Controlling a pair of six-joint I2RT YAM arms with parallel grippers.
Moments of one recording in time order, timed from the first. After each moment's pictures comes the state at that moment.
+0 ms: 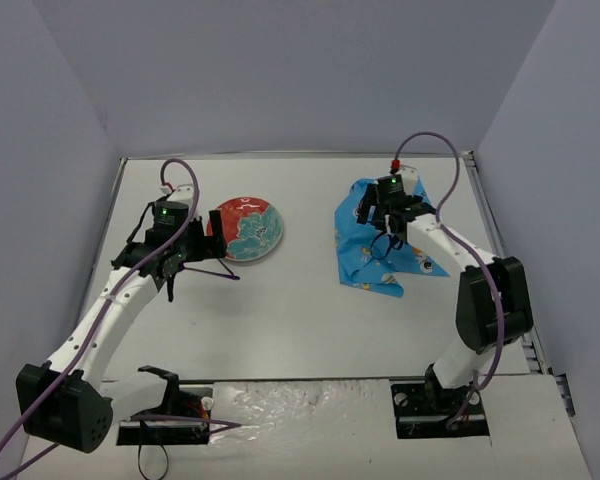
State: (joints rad) left arm -0.27 1.13 0.99 -0.57 -0.05 -0.32; right arm 0.31 1.67 1.16 -0.32 0.32 0.48
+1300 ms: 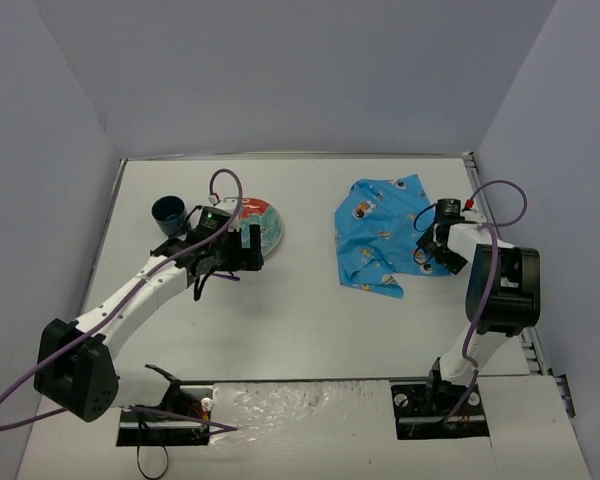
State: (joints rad) left arm -0.47 1.30 0.99 -0.52 0.02 -0.40; right arm -0.10 1.77 0.99 -0.34 0.34 0.66
